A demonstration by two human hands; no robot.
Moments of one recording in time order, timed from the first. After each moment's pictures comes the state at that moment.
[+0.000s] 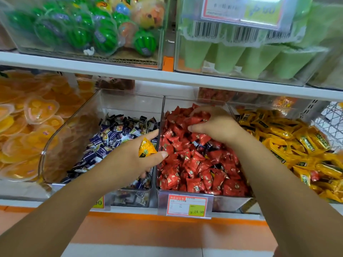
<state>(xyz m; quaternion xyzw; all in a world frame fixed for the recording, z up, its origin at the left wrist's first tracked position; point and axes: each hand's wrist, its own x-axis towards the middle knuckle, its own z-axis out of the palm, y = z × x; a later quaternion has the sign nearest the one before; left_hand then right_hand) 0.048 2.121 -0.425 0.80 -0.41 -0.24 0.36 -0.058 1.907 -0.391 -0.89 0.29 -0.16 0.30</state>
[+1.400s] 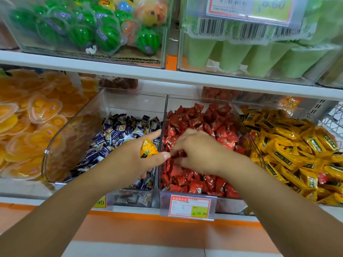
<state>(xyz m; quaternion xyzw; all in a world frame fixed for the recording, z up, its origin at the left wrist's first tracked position) 0.048 2.124 -0.421 0.80 -0.43 -0.24 0.34 -0.055 1.955 -0.420 -1.00 0.09 0.01 0.03</state>
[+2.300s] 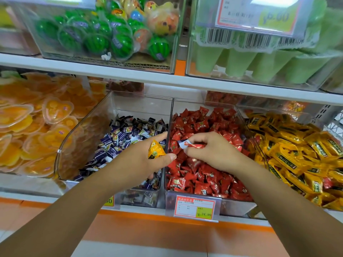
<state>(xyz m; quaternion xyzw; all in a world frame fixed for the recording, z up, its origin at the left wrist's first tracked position) 0.046 2.124 -0.423 0.80 -0.42 -0.23 0.35 -0.070 1.945 -0.421 -0.88 0.18 -0.10 0.43</state>
